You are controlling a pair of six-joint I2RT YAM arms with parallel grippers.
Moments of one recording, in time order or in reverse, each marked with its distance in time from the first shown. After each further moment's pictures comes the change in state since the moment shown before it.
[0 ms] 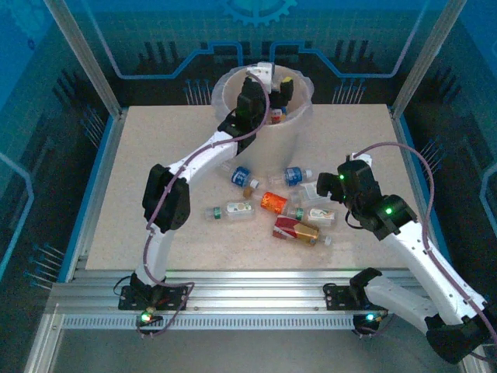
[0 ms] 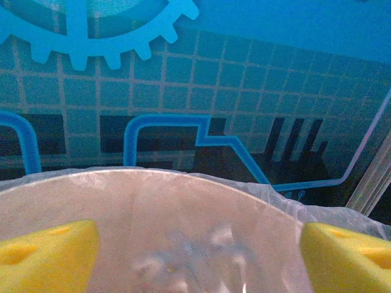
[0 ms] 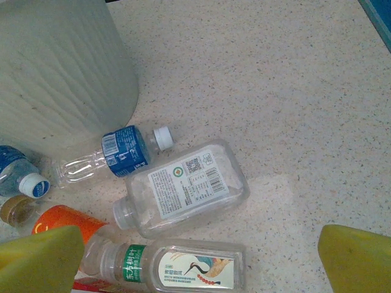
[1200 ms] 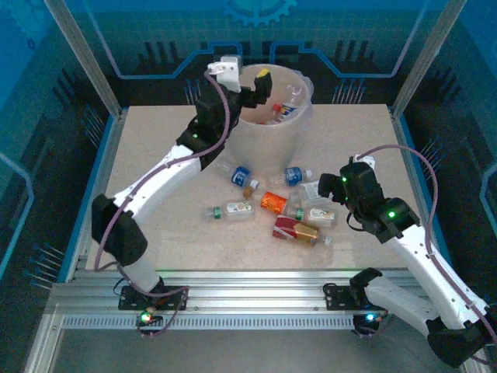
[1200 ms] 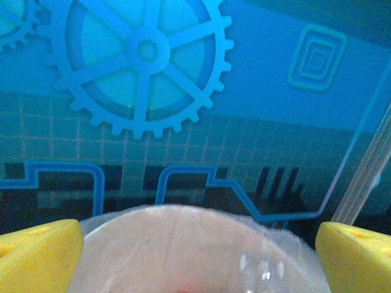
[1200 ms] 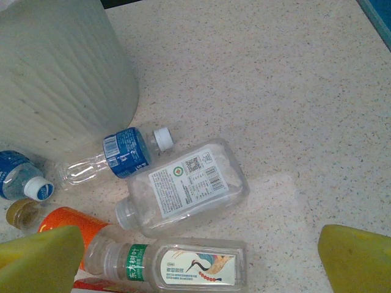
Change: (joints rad) left arm 0.000 -0.500 -0.375 -0.049 -0.023 0.003; right arm -0.002 -0.029 -0.008 -0.007 0.000 0.025
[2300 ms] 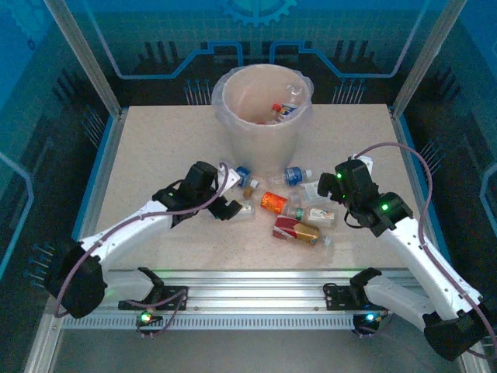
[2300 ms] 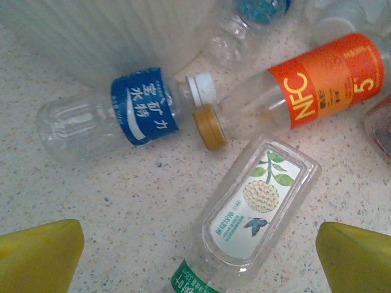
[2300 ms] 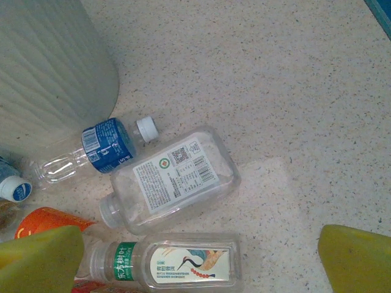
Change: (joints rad) left arm -0.013 -0.399 -0.753 -0.544 0.329 0.408; right arm -0.018 0.061 0.000 -0.019 0.006 0.045
